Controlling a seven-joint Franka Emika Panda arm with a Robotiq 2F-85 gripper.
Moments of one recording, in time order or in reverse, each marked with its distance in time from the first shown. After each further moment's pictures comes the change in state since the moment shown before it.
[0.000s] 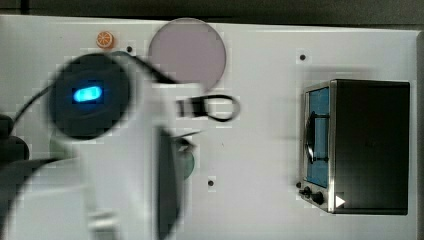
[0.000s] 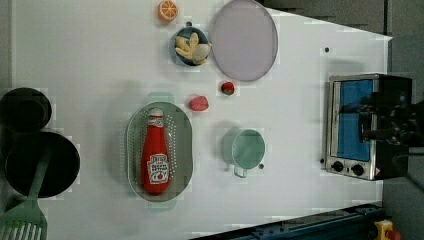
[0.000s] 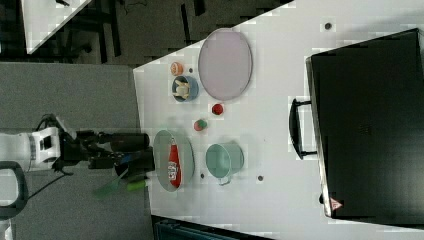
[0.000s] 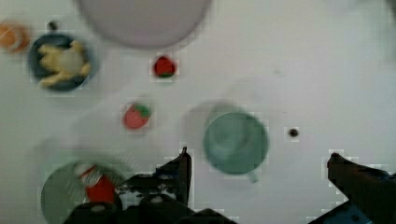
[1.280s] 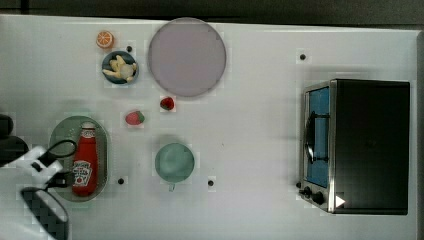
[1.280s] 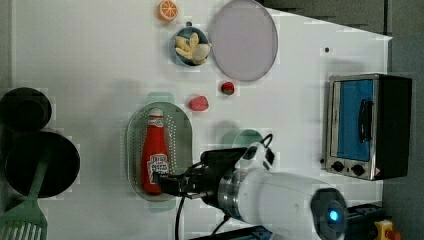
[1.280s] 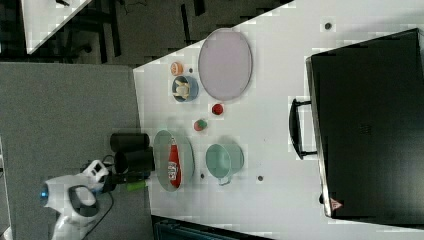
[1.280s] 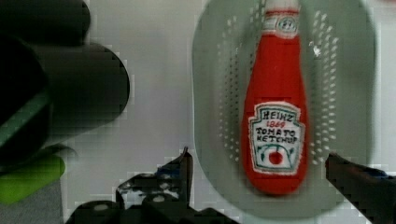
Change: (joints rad) arm 0.085 0.291 0.501 -0.367 -0.008 0.780 0.000
